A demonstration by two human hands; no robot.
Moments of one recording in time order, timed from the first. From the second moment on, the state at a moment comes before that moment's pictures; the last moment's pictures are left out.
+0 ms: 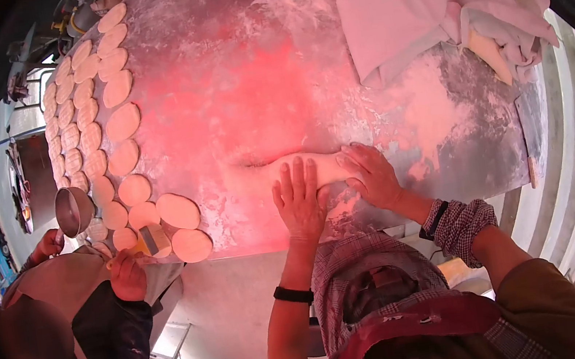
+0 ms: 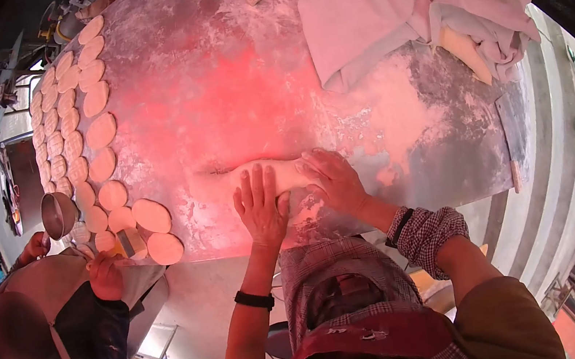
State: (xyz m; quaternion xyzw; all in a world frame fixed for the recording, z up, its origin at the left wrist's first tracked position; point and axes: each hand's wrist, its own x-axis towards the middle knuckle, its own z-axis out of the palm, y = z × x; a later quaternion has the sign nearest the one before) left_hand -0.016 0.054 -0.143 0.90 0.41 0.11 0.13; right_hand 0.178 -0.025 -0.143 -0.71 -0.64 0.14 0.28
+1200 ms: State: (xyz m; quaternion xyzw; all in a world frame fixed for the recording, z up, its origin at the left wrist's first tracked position) left_hand -0.010 0.028 -0.118 0.93 0.34 0.05 0.15; right_hand 0.166 -0.047 -0.136 -0.70 -0.63 0.14 0.29
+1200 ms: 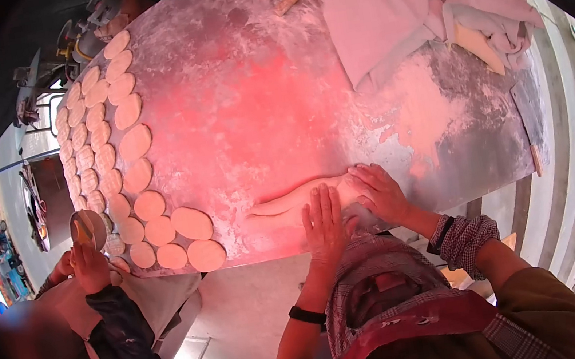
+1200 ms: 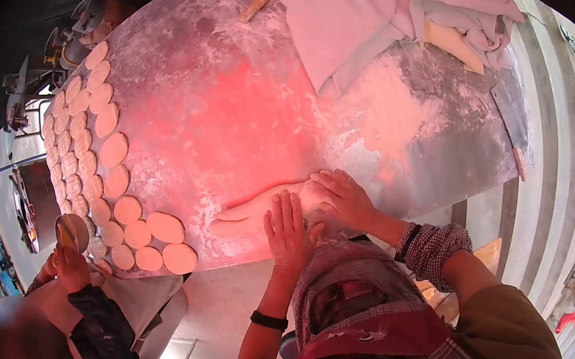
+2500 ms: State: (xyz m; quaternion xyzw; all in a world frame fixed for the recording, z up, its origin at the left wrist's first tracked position) left_hand 0.045 0.110 -0.113 0.91 0.38 0.07 0.16; right_hand 0.203 0.093 -0.079 -0.70 -0.55 0.13 0.43
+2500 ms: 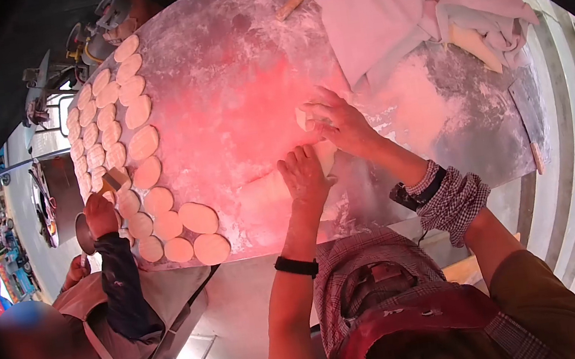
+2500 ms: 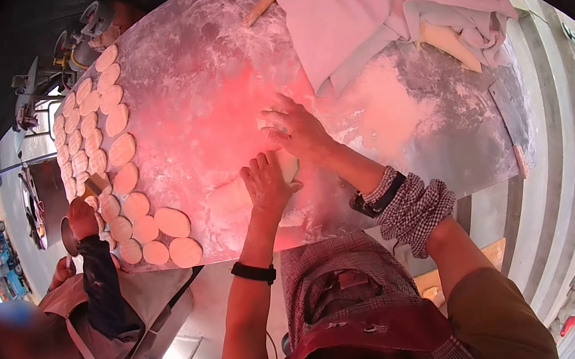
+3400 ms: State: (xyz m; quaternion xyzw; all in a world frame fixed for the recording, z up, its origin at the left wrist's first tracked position) left_hand 0.028 0.109 -0.104 0.90 0.40 0.03 0.15; right_hand 0.230 0.072 -0.091 -0.67 -0.66 0.00 0.33
